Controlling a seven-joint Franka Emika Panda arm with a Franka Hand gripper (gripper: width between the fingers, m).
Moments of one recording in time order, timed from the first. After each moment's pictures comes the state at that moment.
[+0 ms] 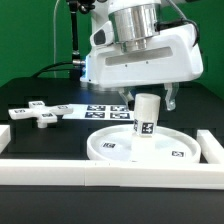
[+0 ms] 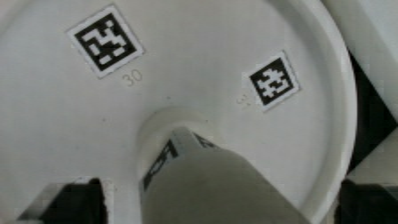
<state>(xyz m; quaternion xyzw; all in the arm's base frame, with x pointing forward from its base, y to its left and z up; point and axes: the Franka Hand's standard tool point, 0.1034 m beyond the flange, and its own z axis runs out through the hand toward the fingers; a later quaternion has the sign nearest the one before) 0.553 0.039 0.075 -0.93 0.36 -0.04 0.11</state>
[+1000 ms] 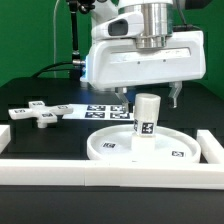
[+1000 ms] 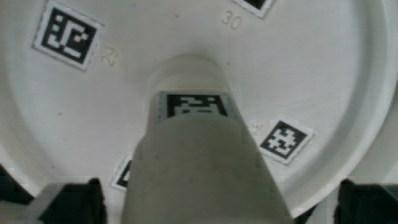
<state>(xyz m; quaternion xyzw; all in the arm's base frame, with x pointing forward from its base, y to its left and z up) 0.559 0.037 0.077 -0.99 -0.15 -0.08 0.03</state>
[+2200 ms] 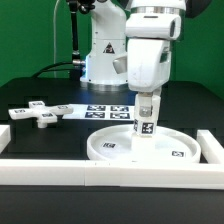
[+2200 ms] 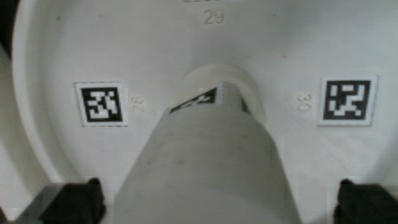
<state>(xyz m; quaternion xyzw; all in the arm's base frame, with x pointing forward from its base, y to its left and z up) 0.561 0.042 0.073 -0.77 -0.63 -0.03 -0.06</state>
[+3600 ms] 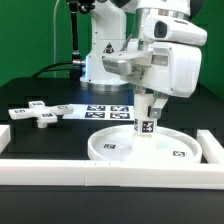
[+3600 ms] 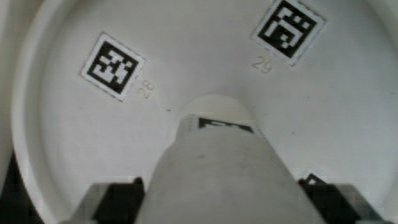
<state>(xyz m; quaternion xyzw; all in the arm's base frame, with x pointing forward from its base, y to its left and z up) 0.559 0.035 0.070 -0.58 -0.81 0.01 -0.09</state>
